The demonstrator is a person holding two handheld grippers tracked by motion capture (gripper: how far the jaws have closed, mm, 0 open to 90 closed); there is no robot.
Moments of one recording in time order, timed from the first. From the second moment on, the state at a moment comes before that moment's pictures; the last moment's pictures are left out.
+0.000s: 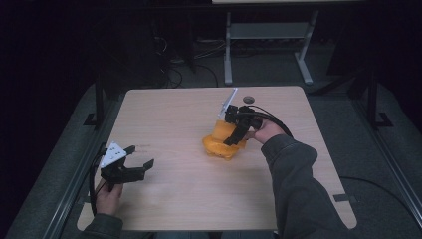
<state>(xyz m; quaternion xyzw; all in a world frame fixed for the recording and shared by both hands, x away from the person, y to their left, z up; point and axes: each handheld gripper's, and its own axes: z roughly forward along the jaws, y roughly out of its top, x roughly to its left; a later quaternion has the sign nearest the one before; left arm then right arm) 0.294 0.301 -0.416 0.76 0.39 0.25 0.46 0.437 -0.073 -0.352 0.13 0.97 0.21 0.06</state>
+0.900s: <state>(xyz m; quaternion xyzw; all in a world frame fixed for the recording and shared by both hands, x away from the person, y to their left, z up) 0.294 0.301 -0.416 0.76 0.39 0.25 0.46 0.442 -0.062 -0.363 0.13 0.97 0.21 0.05</state>
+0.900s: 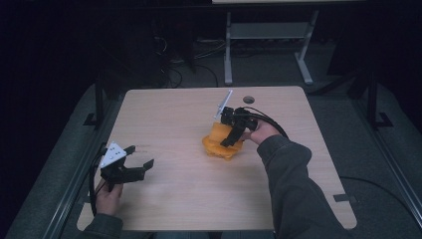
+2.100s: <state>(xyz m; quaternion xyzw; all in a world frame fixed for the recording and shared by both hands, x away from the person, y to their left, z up) 0.294 0.302 -0.416 0.76 0.39 0.25 0.46 0.447 -0.046 -0.379 0.12 0.97 0.20 0.04</state>
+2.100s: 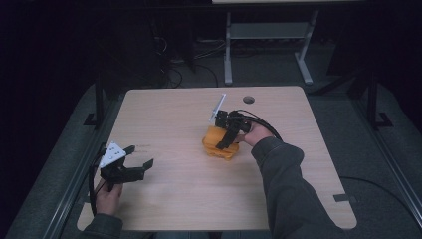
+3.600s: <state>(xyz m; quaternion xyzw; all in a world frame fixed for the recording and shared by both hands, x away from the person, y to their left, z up) 0.294 0.301 -0.416 0.76 0.39 0.25 0.46 0.444 -0.049 -0.385 0.13 0.97 0.21 0.03</state>
